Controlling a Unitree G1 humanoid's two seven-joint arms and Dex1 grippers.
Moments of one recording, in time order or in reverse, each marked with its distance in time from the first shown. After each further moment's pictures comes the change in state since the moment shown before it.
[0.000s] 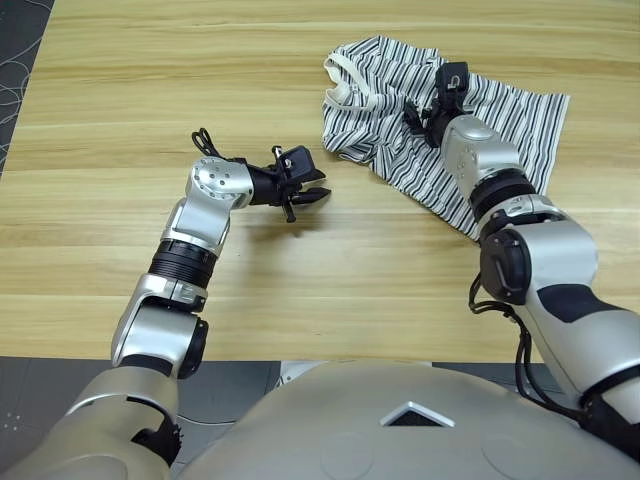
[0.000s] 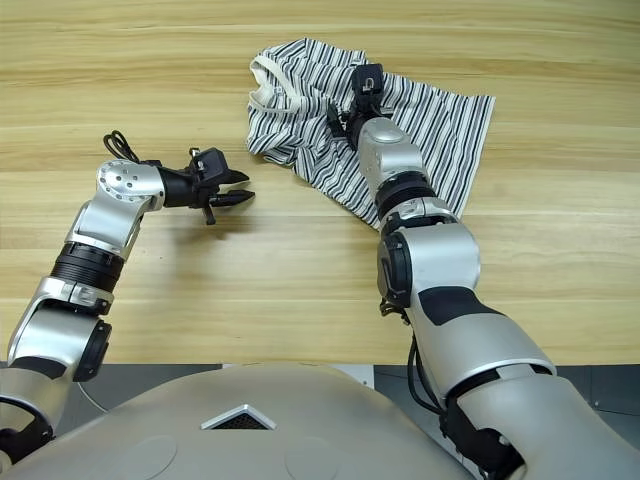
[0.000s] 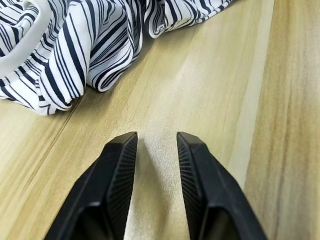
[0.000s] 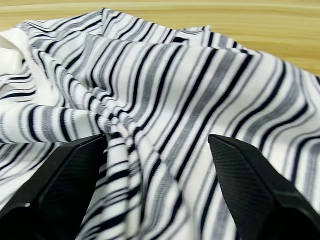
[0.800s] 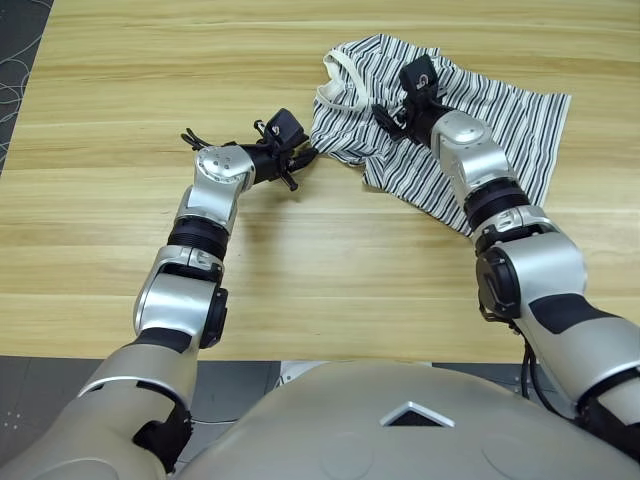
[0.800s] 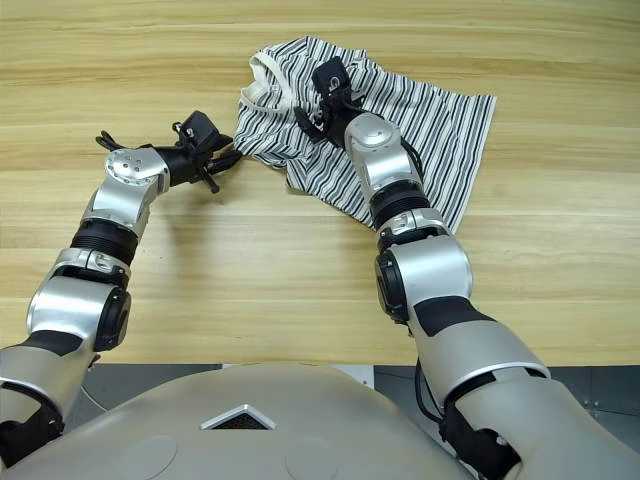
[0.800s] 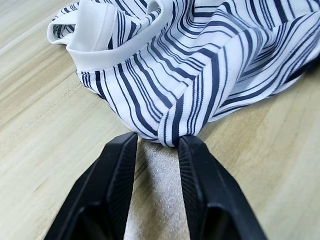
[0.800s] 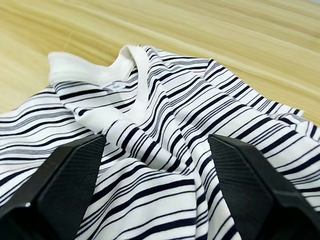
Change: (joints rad) left arm -0.163 -0.125 0.126 0.411 -0.005 -0.143 0.258; right arm 0.084 -0.007 0.191 -0.151 -0.143 -0.123 0.237
